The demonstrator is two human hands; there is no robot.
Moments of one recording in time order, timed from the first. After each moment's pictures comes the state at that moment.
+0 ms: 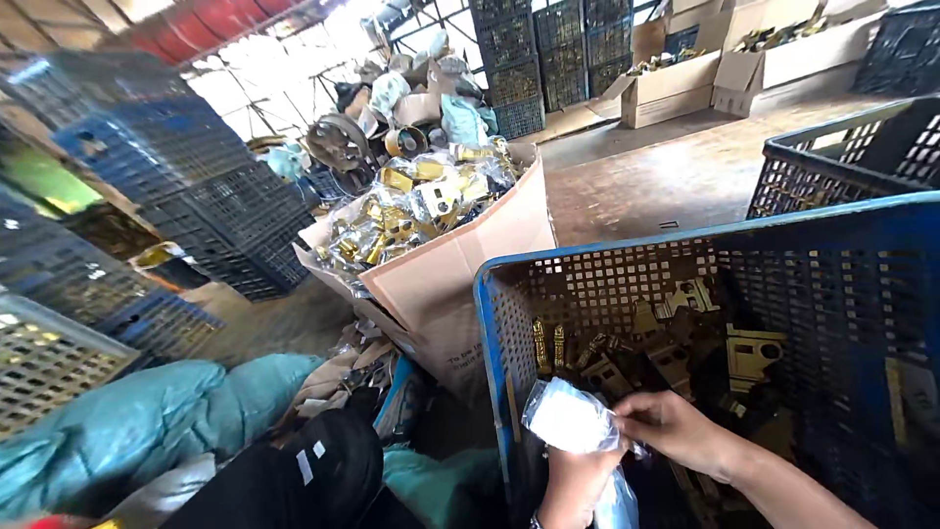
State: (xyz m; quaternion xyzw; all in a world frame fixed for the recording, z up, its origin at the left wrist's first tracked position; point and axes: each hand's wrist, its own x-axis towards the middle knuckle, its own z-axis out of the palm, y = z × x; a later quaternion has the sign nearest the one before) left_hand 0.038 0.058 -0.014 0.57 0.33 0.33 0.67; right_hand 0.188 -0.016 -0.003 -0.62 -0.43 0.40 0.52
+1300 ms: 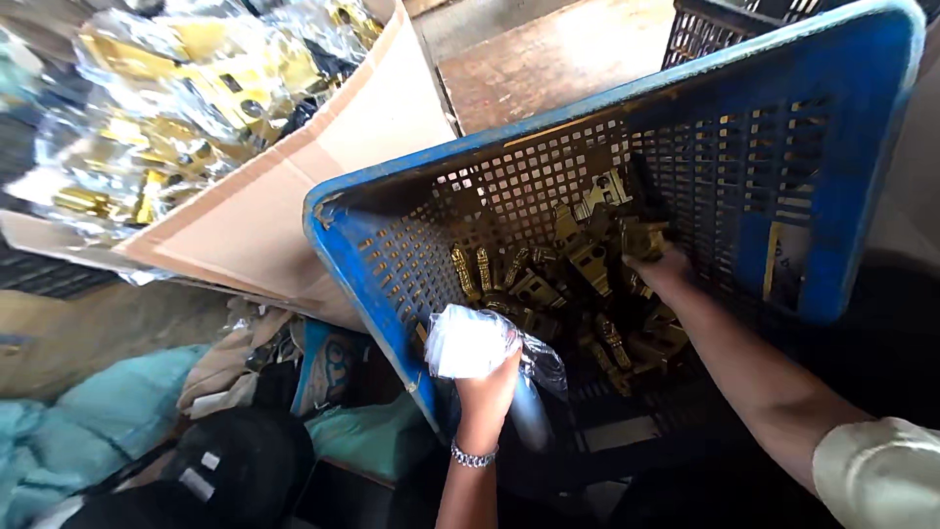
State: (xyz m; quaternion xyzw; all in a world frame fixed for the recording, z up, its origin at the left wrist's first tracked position) left_hand 0.047 0.093 -0.040 0.65 0.35 0.40 0.55; right_hand 0.322 -0.031 -0.100 -0.89 -0.04 0.19 0.41
